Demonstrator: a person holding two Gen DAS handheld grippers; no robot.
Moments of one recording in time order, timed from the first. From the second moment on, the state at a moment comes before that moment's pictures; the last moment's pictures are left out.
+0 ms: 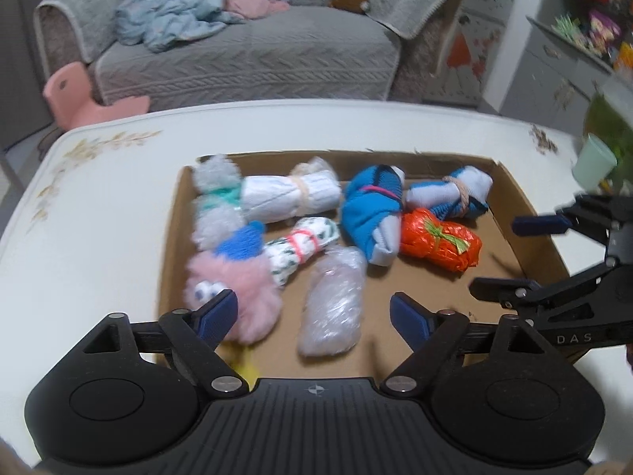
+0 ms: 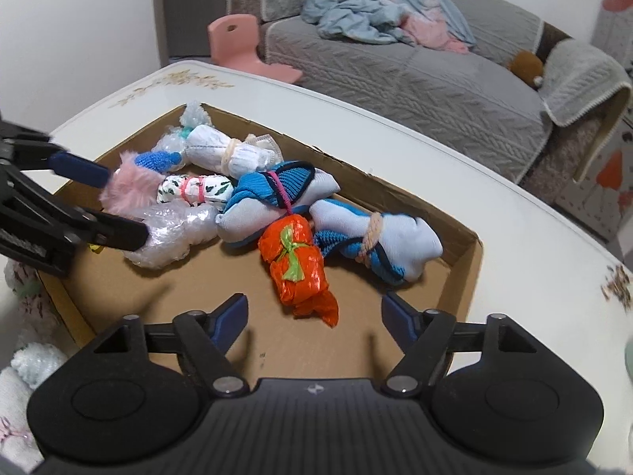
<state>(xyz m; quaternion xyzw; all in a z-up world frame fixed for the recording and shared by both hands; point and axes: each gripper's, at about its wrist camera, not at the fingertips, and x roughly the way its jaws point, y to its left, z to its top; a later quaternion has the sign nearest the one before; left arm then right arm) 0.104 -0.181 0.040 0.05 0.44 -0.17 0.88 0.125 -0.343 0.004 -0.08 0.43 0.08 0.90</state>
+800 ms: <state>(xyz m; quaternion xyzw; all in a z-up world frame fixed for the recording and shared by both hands) 0.009 -0.046 0.023 0.01 0.38 -0.07 0.92 0.011 -0.337 0.016 0.04 0.35 0.01 0.93</state>
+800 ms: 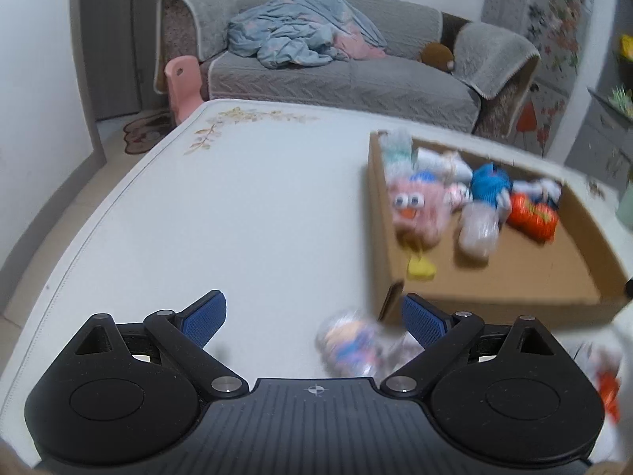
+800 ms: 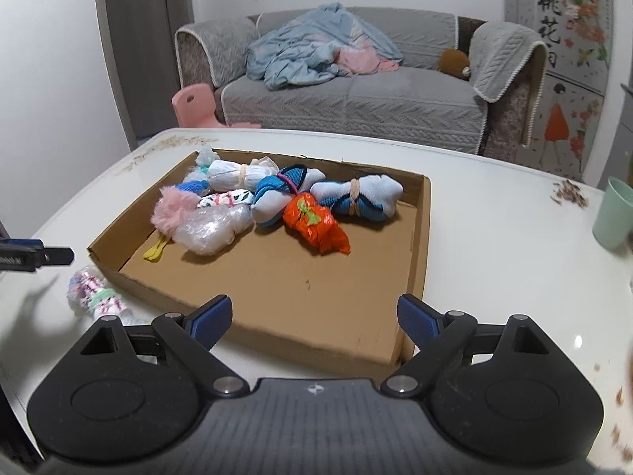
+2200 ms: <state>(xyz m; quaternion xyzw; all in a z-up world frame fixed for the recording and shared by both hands) -0.021 -0.041 0.002 0.08 0.35 -0.14 0.92 -0.046 -0.337 -0.014 0.03 0.35 0.06 0.93</state>
